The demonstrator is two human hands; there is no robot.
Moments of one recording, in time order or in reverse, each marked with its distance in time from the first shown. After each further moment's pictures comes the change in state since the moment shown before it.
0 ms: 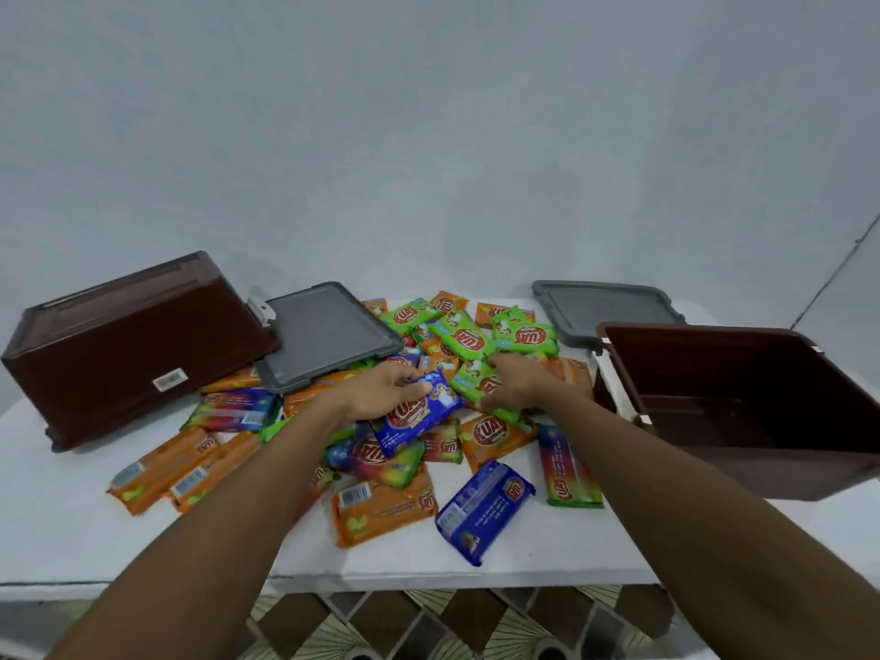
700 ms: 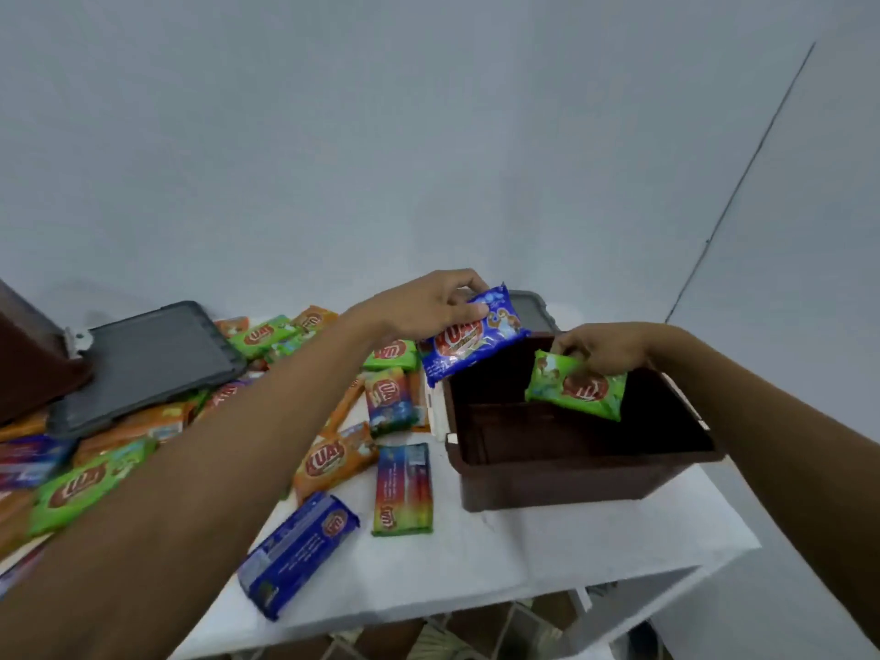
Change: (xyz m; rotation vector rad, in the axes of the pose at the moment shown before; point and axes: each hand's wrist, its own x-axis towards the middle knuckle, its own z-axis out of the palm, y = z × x) left_hand 0.082 0.250 0.099 0.022 -0.090 0.372; right_hand -0.088 0.255 -0.159 0.055 -0.179 0.028
